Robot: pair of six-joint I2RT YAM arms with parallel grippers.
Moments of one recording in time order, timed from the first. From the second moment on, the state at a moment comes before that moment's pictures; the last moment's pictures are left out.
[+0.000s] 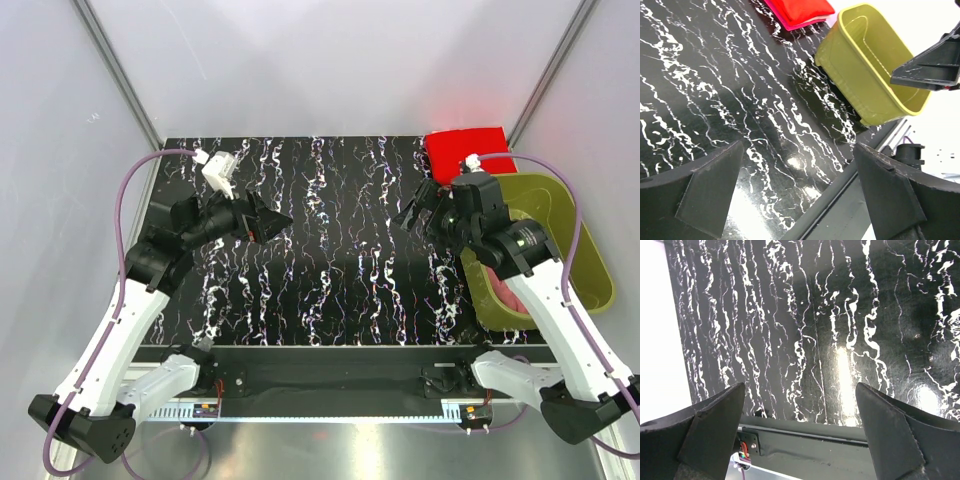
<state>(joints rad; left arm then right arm) -0.36 0.94 1.10 -0.43 0.49 -0.41 0.46 1.06 1.35 -0.95 0.06 0.79</state>
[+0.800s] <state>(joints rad) -0.36 0.96 1.07 -0.45 0.45 -0.38 -0.26 1.49 1.62 -1.01 0.41 0.66</state>
